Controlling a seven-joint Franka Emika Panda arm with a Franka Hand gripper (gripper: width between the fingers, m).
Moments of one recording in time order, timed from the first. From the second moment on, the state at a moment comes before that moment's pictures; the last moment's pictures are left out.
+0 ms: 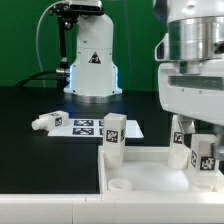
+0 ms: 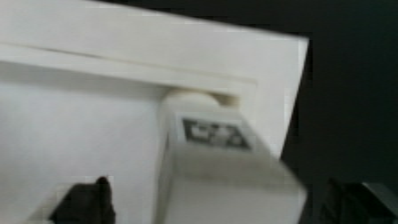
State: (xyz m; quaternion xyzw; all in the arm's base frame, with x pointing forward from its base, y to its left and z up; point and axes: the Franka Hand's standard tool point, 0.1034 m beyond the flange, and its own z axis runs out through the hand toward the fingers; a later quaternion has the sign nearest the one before) arm 0.639 0.121 0.080 -0.81 0.58 -0.05 0.08
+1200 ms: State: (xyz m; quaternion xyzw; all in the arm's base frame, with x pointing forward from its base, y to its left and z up) arm 0.645 0.111 0.079 -0.99 0.10 -0.09 0.02
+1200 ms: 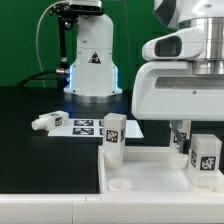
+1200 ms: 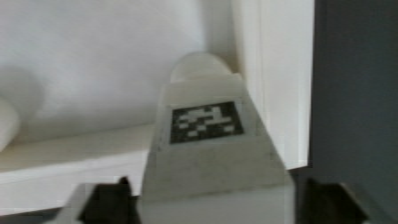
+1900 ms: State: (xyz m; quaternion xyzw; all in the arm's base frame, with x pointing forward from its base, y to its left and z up) arm 0.644 0.097 0.077 -0.86 0.51 -0.04 0.06
